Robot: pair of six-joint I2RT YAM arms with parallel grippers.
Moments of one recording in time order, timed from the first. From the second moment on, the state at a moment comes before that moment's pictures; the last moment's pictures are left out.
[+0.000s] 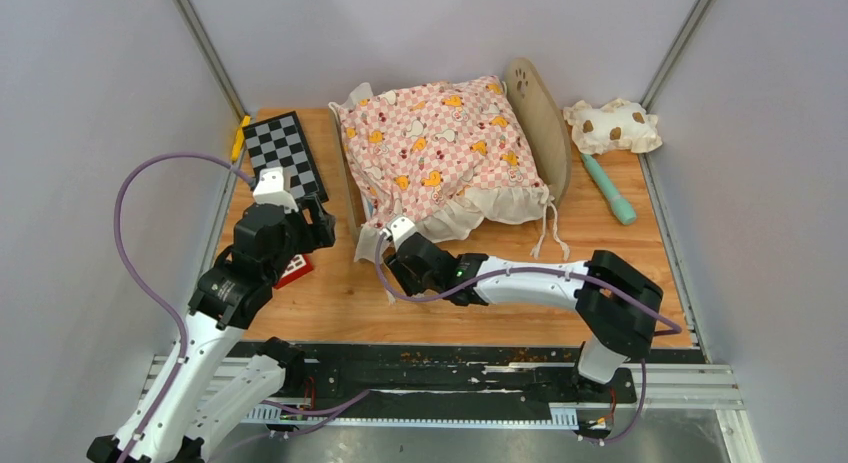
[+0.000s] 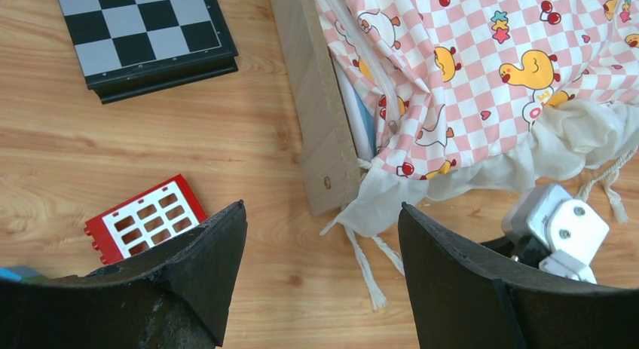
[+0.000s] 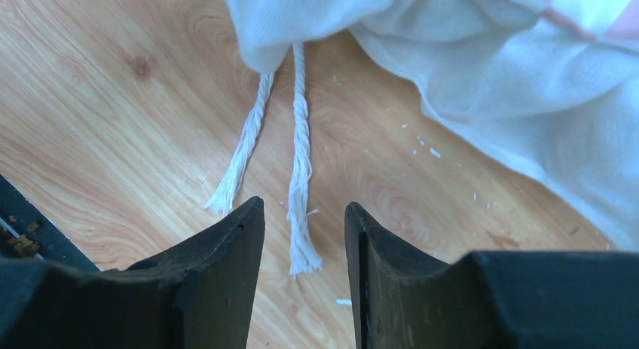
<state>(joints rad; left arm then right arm) -0.42 0.69 0.91 -0.64 -0.27 -0.41 1.14 1.67 1.03 -0.10 0.28 0.26</state>
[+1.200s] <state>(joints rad) -0.42 0.56 0.81 -0.64 -0.20 -0.41 1.05 1.91 1.13 -0.03 0.09 0.15</state>
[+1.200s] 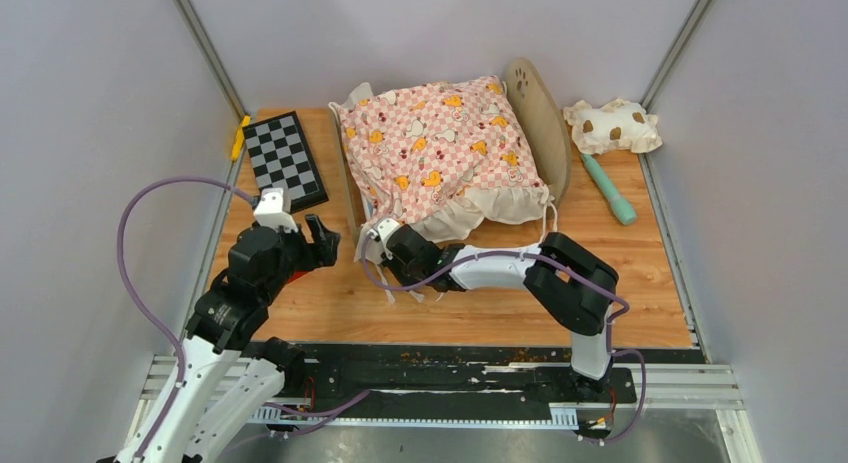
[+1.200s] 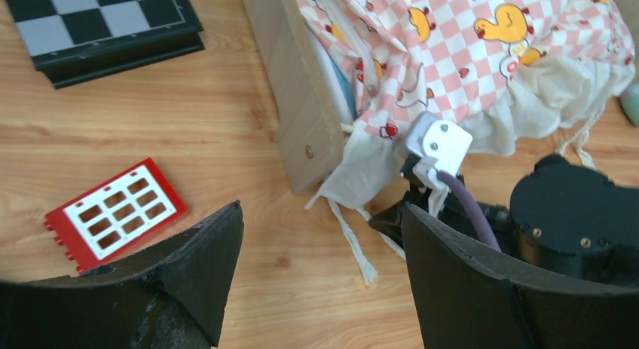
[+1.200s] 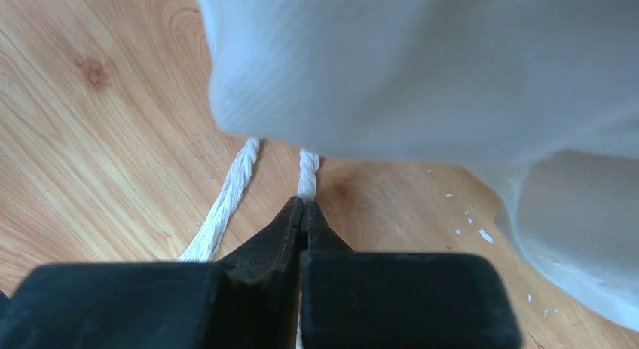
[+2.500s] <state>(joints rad) -0.42 0.34 0.56 -0.35 0.10 -0.36 0.97 1.73 1.03 0.14 -0.11 0.88</state>
